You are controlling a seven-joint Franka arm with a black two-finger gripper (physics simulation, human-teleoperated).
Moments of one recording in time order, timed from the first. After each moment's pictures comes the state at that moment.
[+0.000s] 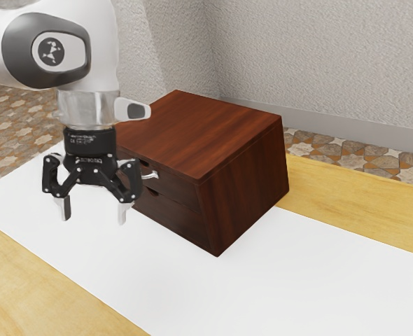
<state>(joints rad) 0.01 -0.07 0.04 -1.53 -0.02 1.02 -0.49</state>
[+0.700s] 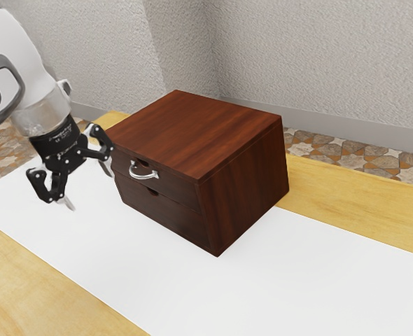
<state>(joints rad) 0.28 -0.31 -0.02 -1.89 -0.08 1.69 -1.25</state>
